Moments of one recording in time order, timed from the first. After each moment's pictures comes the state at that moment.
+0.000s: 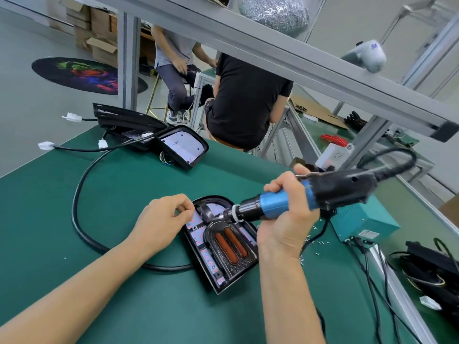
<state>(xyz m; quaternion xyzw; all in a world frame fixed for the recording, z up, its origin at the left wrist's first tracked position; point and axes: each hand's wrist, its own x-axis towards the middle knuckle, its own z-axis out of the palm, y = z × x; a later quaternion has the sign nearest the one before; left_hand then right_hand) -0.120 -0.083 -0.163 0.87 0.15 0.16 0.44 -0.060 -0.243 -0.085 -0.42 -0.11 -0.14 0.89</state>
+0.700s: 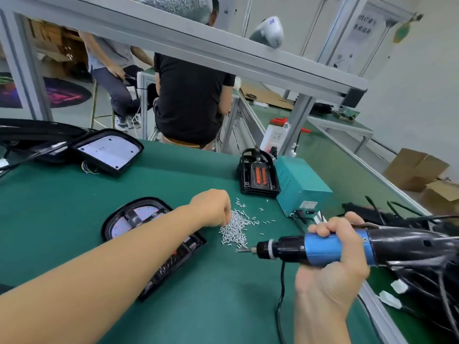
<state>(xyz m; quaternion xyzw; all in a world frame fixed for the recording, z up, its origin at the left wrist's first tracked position) 0.013 -0.236 -0.121 0.97 -0.05 -0.09 0.23 -0.077 -0.407 -0.093 -0.36 -0.01 -0.32 0.88</state>
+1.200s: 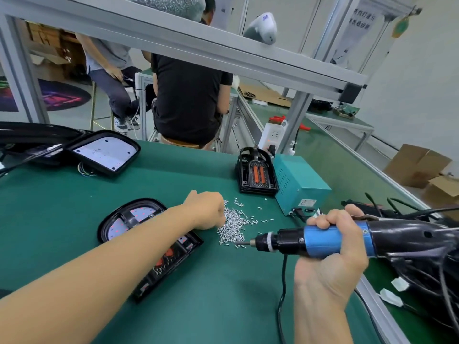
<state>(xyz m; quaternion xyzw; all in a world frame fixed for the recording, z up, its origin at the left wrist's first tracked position) 0.005 -0.232 -0.119 0.98 -0.07 -0.09 0.17 -0.071 -0.410 -0.086 -0.34 -0.01 -0.30 0.89</state>
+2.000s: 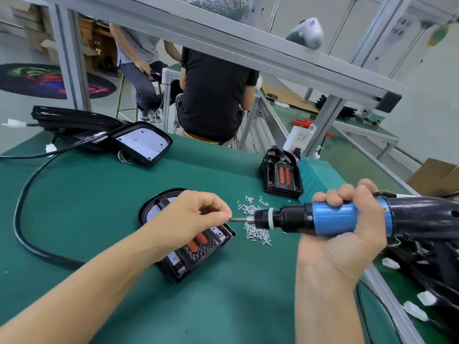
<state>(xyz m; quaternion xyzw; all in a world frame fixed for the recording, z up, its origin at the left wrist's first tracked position) -0.112 -0.176 -0.104 0.79 -0.03 0.03 0.61 -0.090 -0.354 -0.054 -0.31 -0.09 -0.21 0.92</state>
